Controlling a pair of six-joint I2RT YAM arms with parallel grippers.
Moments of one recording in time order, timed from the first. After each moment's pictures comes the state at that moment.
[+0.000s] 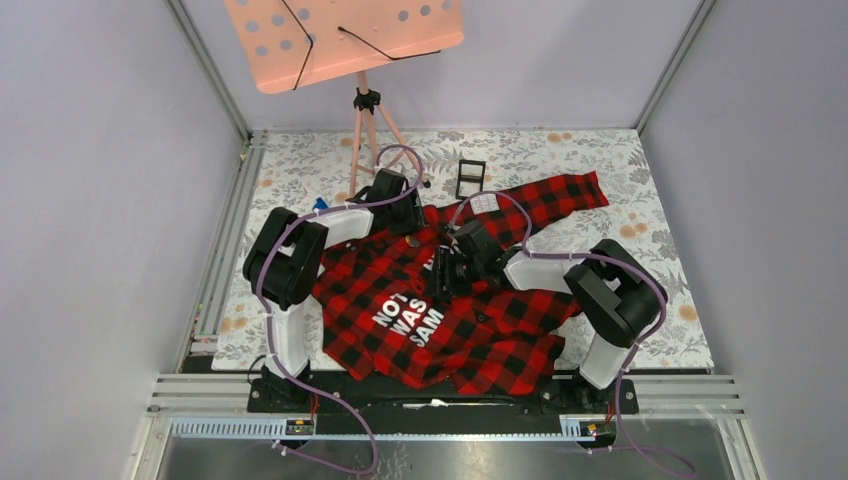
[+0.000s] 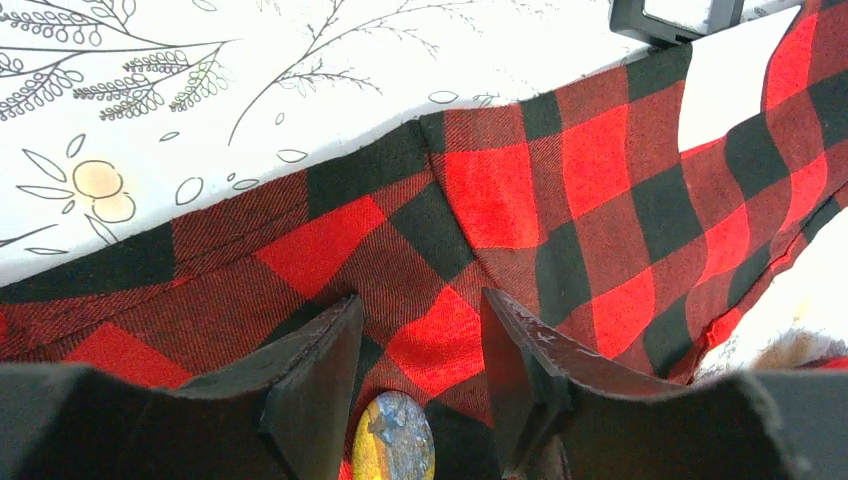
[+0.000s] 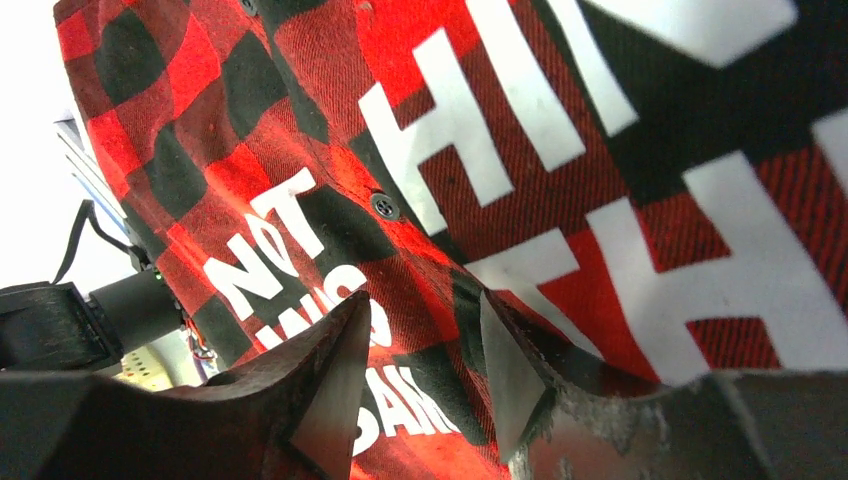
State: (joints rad) left arm -0.46 1.97 1.21 -0.05 0.11 -0.61; right arm 0.74 1.75 0.84 0.04 -0.36 0.75
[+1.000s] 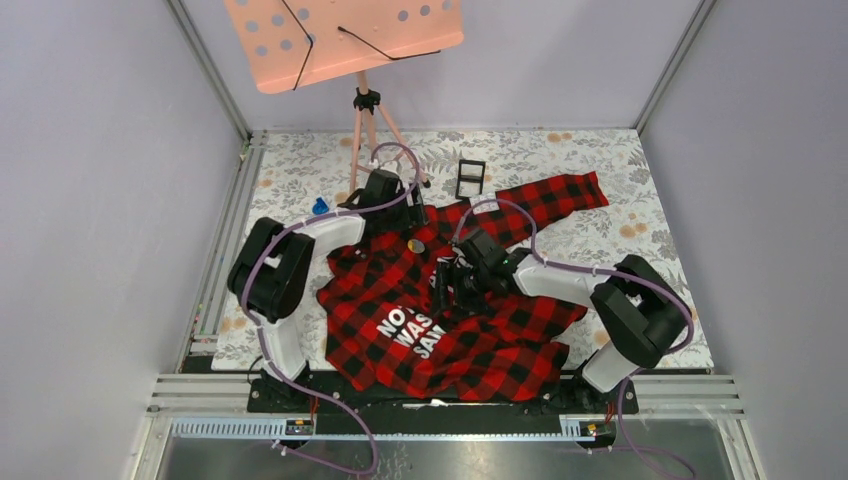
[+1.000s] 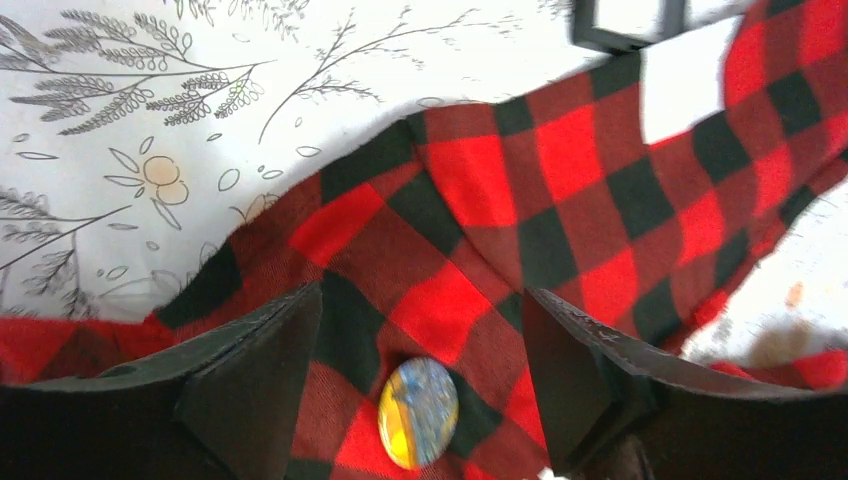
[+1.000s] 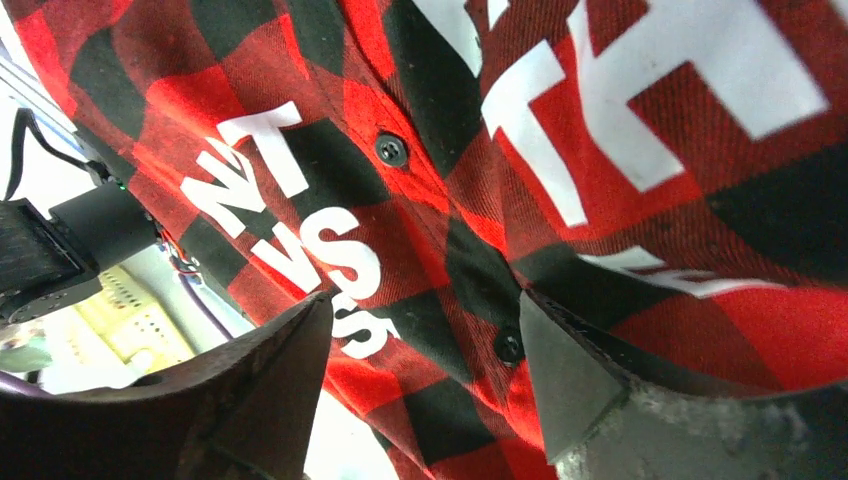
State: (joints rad) left arm -0.47 1.90 1.15 0.00 0.05 -0.58; right arm 0.77 1.61 0.80 -0.22 -0.42 0.79
